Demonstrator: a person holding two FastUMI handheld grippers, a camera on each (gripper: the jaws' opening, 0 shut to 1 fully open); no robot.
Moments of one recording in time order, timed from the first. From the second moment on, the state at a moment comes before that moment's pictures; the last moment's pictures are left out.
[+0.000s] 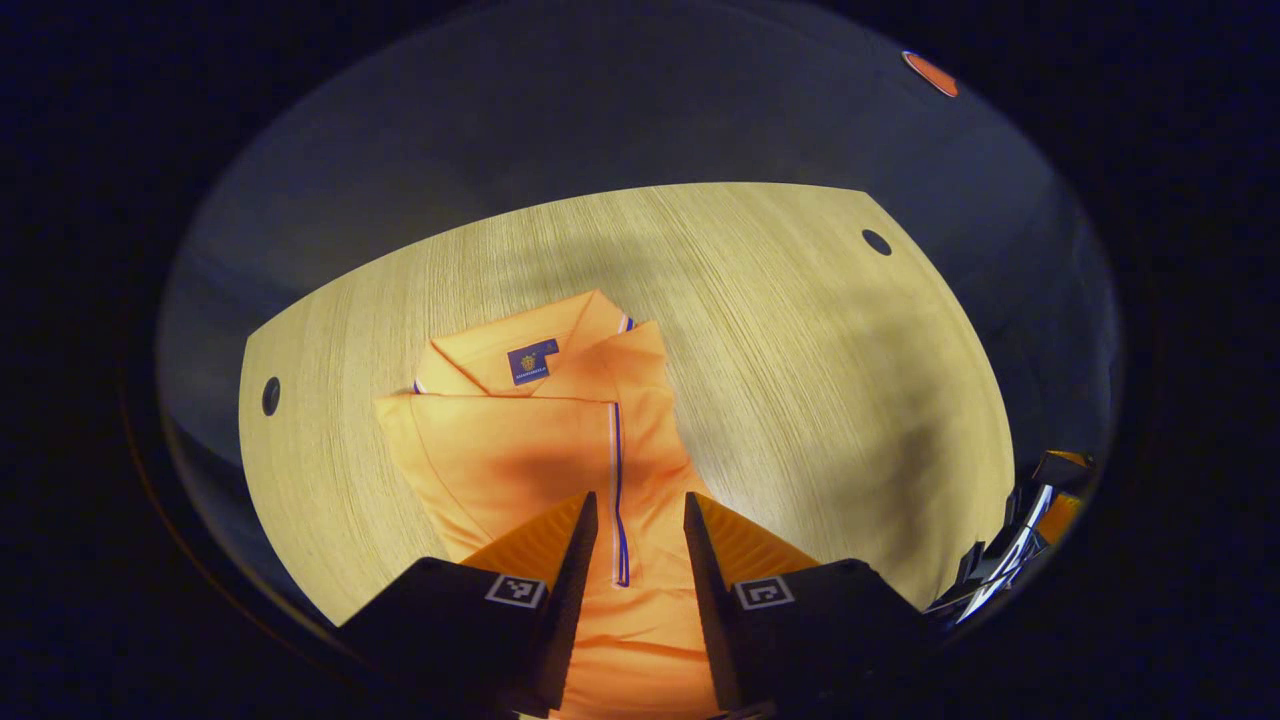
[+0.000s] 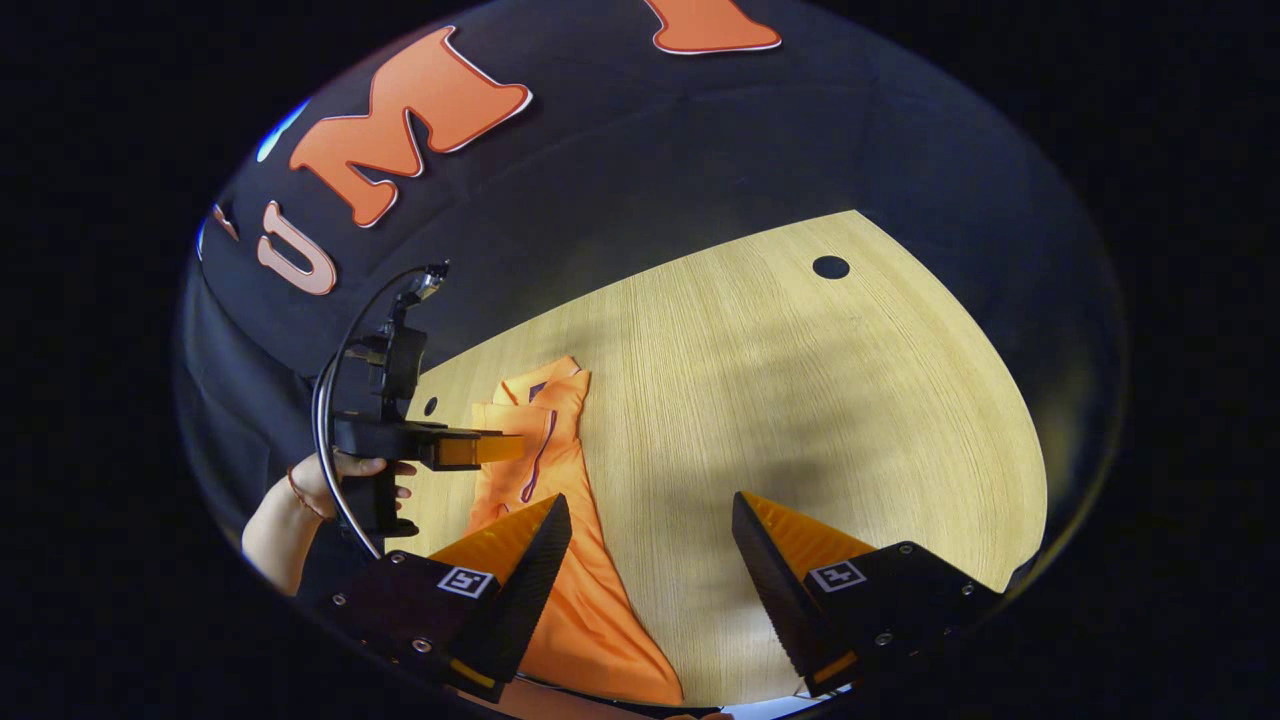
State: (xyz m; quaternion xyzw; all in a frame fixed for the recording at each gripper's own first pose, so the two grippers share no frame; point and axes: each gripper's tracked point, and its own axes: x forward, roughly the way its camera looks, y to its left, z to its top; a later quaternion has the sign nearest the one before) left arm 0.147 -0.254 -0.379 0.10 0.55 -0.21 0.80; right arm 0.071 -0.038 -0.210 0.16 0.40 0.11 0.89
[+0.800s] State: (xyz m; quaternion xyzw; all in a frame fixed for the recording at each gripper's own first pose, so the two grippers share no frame) left arm 0.110 -0.121 -0.301 0.01 0.50 -0.14 0.85; right arm 0.064 0.042 -0.200 0.10 0.42 0.16 0.89
